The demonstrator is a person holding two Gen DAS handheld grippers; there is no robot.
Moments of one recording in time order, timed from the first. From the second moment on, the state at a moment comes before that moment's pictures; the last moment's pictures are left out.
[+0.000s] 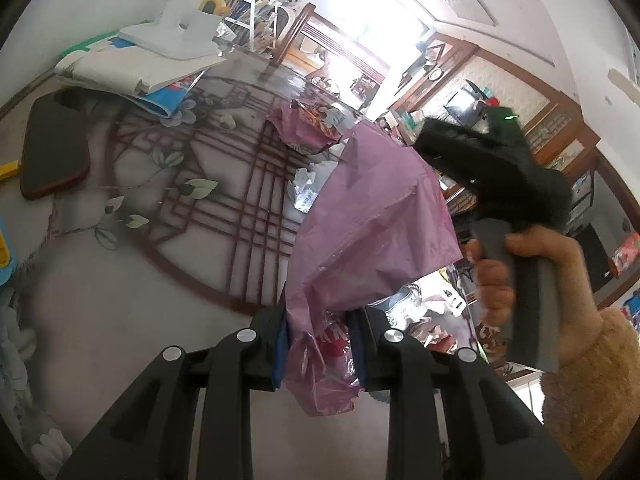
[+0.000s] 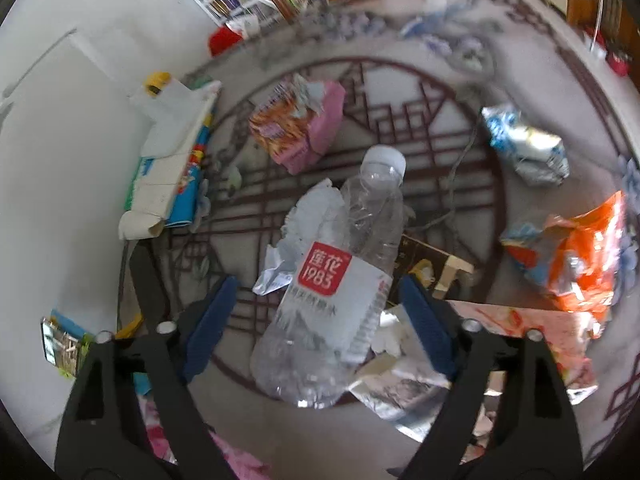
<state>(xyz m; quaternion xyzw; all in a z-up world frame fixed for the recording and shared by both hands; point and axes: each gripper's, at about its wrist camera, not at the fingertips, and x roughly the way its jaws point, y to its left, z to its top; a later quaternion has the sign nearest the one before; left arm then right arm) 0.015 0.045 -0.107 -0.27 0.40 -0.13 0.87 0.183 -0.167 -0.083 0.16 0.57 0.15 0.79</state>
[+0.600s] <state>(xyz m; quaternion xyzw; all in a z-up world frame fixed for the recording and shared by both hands) 0.015 0.045 -0.110 -0.28 0.40 -0.13 0.86 0.163 -0.175 -0.074 0.21 0.55 0.19 0.79</state>
